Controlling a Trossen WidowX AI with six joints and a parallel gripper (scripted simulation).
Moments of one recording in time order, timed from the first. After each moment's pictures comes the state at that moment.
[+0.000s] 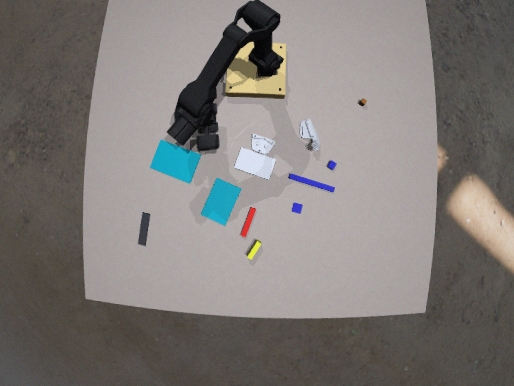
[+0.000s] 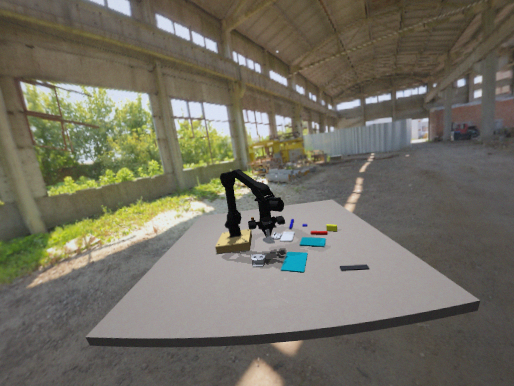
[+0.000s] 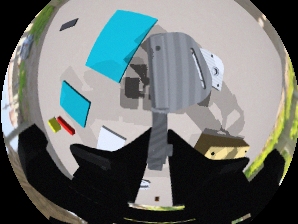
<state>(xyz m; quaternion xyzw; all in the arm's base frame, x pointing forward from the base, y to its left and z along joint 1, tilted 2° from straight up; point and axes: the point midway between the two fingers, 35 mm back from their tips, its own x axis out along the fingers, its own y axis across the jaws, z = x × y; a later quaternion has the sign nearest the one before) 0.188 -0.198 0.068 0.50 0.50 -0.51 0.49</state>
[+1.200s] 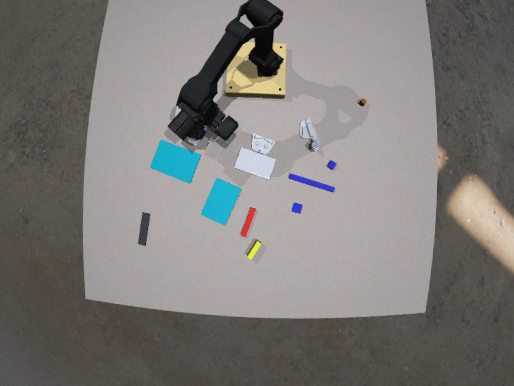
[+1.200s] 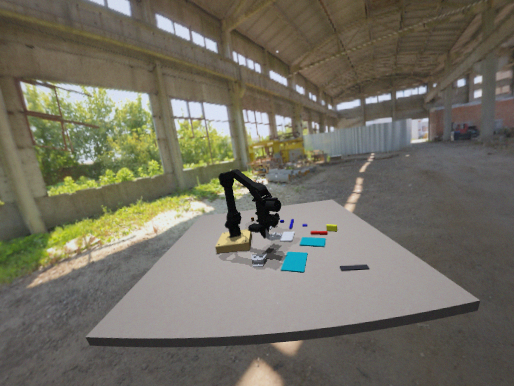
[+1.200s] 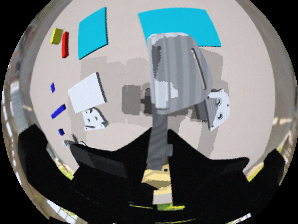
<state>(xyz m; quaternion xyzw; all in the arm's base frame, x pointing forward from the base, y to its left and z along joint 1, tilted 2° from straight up) 0.176 -0.195 0.068 0.27 0.66 -0.27 0.65</state>
